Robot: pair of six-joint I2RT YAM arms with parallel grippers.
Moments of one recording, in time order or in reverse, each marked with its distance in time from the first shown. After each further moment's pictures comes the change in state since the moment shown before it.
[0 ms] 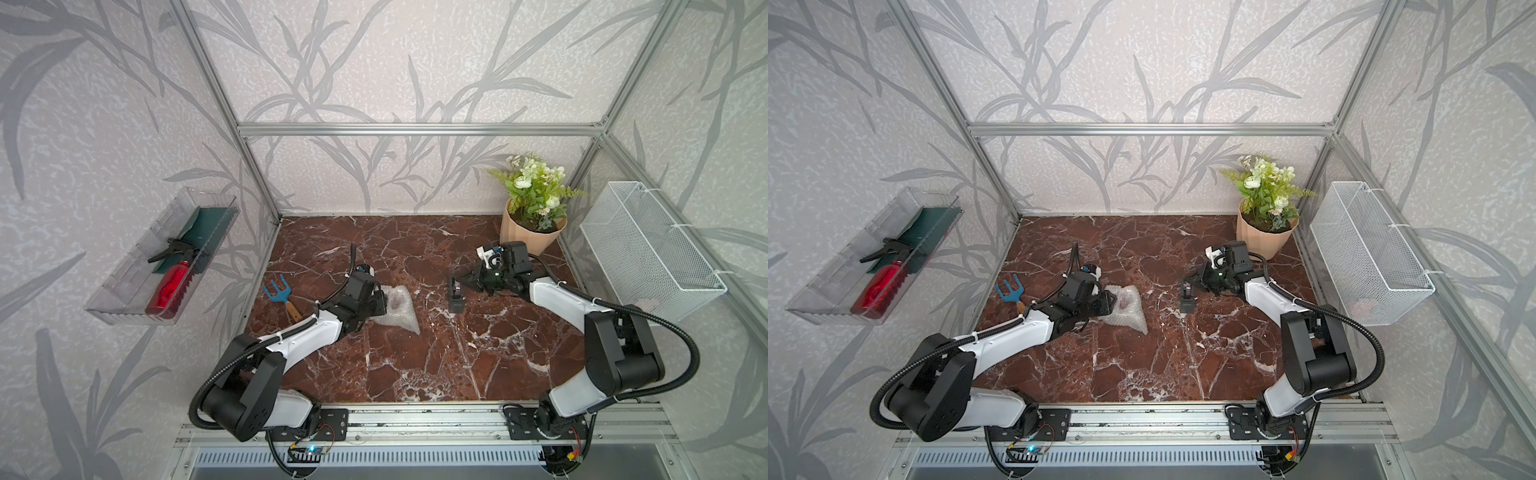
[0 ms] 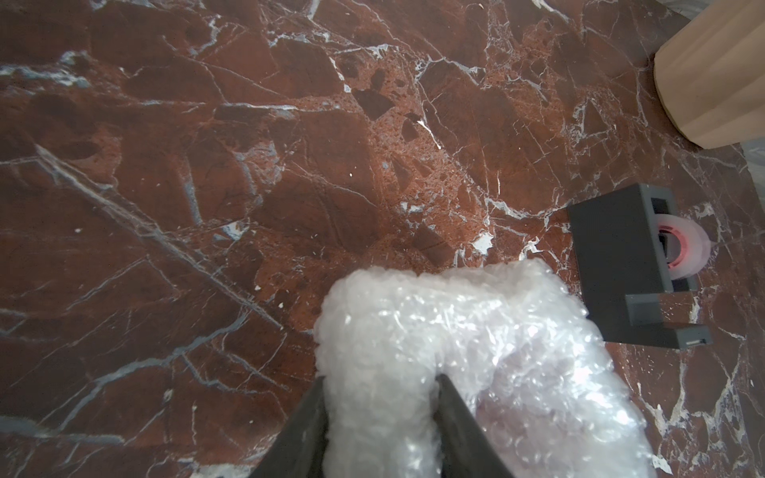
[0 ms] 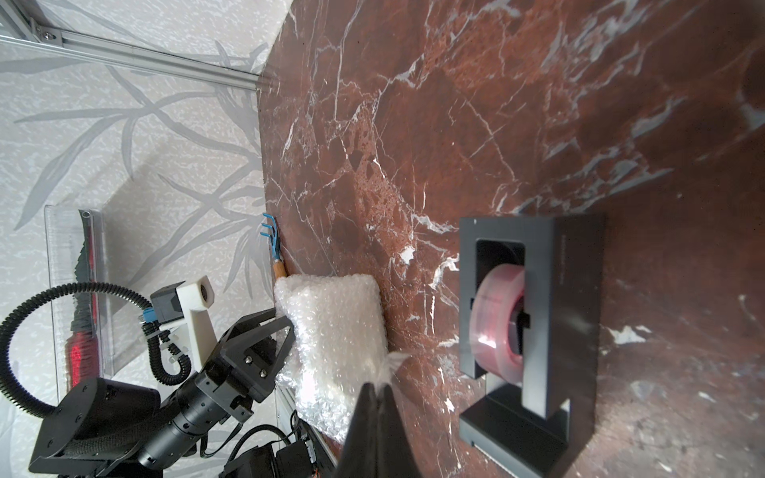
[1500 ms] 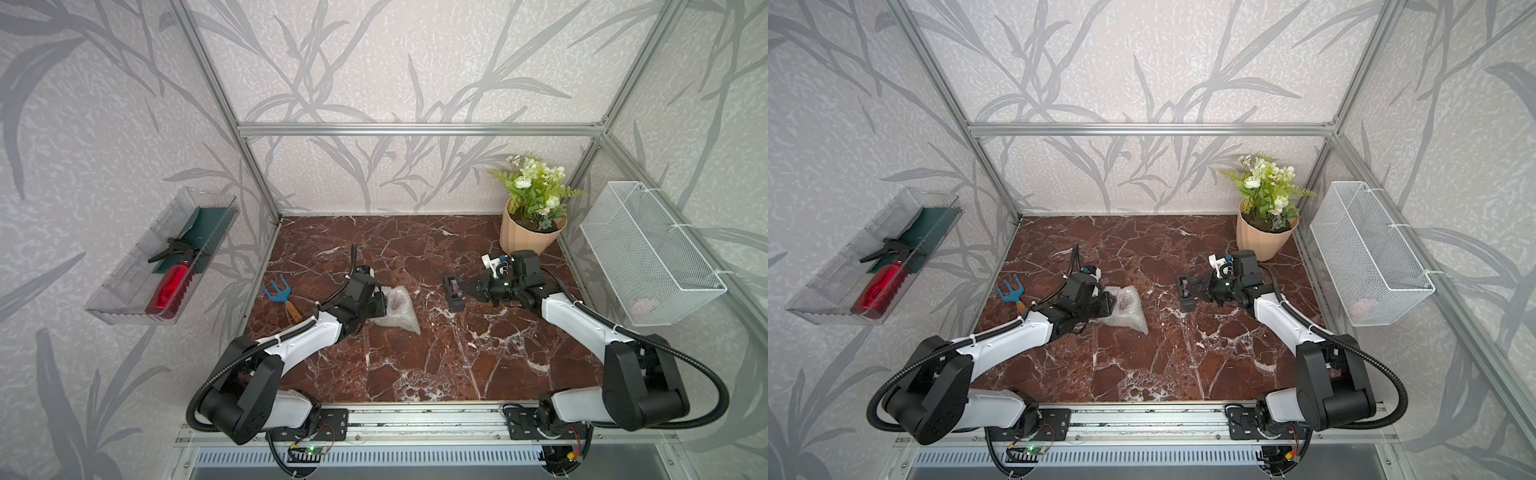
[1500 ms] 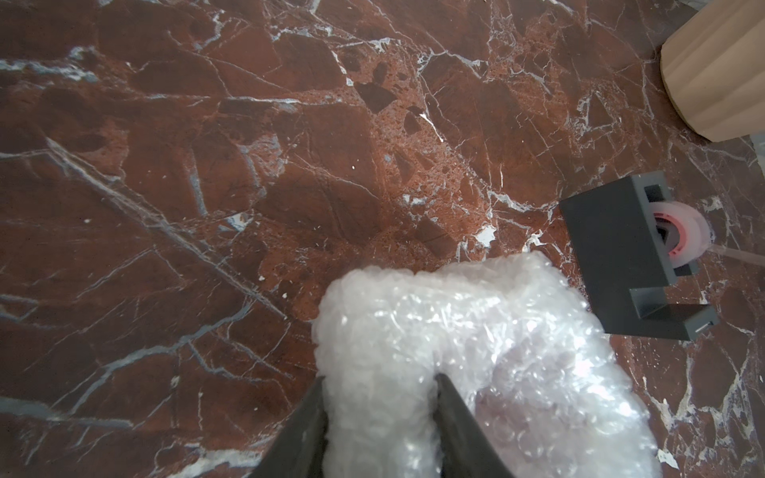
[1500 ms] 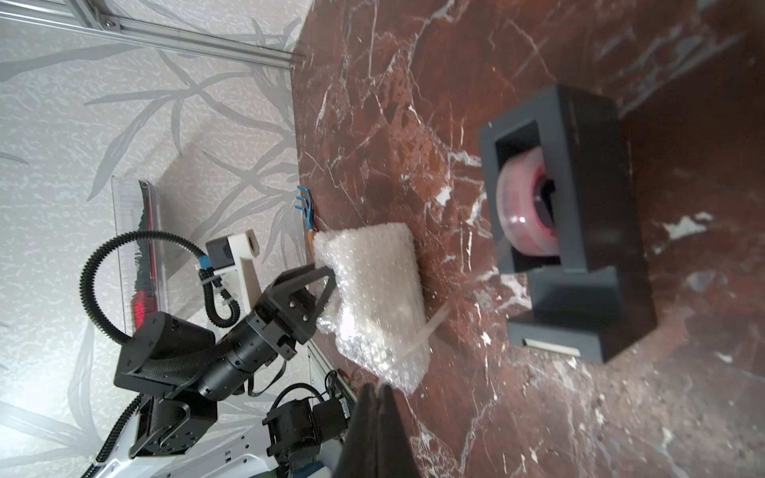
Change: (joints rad) left arm -0.013 -0.017 -0.006 -0.019 -0.013 0.000; right arm -0.005 -0.198 -0.154 -0.010 -0.094 0.075
